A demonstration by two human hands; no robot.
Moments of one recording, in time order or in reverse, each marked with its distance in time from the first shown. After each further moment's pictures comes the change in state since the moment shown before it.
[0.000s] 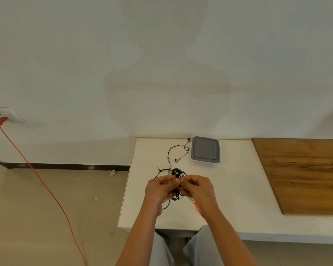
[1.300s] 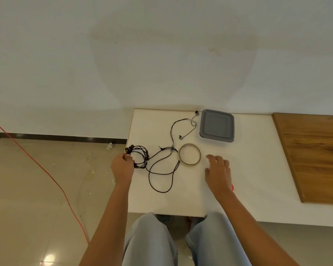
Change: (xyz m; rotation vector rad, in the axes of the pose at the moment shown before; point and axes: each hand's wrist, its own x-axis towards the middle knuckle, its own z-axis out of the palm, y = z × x) left_hand 0.143 -0.051 -0.110 0.451 0.630 0.147; right_hand 0.103 0.123 -0.033 -1.159 0.117 -0.168
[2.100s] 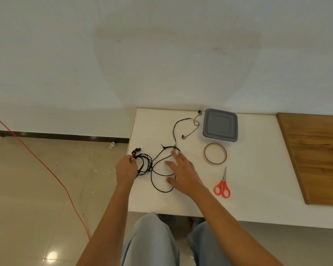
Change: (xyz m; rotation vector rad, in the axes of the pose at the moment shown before) left_hand 0.004 -0.015 -0.001 0.268 -0.126 0.067; right_hand -0.003 -0.080 0.026 0.057 -0.276 -0.460
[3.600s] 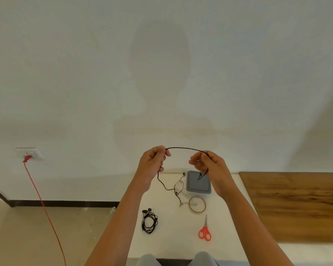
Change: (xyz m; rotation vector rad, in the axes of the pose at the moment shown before) left_hand -0.194 0.244 -0.153 -0.604 -0.378 0.656; right_hand -0.137 -0.077 -0.286 1.158 0.559 -0.052
